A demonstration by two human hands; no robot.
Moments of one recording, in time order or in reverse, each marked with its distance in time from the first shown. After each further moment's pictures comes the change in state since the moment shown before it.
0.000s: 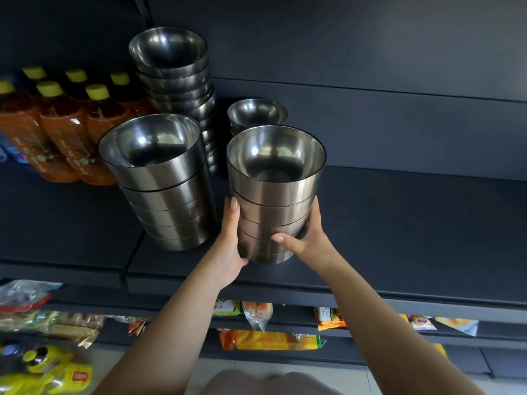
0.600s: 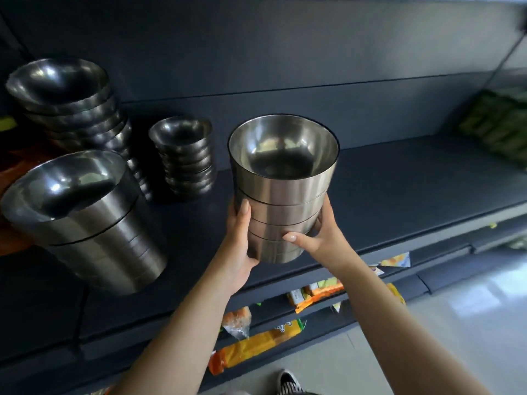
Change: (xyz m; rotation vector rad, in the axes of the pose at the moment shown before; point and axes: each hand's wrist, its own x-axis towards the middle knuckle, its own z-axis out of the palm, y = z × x) left_hand -0.014 0.004 0.051 0.153 -0.376 -0.016; right_hand -0.066 -0.034 -0.037 -0.038 0.338 -0.074
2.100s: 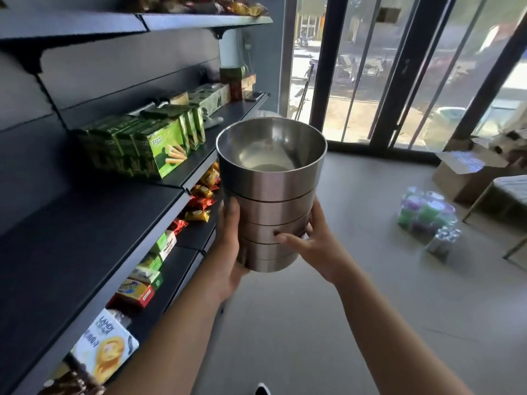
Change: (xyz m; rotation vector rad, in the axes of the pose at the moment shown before) left_hand 0.028 -0.195 0.624 0.233 -1.030 -0.227; right_hand -0.345 -0.001 -0.520 -0.056 1.017 0.018
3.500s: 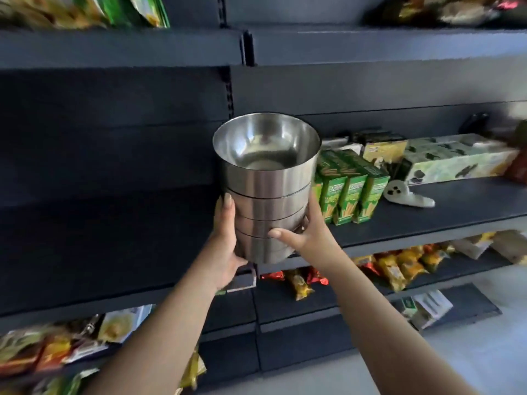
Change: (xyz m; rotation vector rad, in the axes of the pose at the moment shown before) left_hand 0.290 0.104 -0.125 -0.140 1.085 0.309; right_hand 0.485 0.081 0.086 0.057 -1.010 -0.148
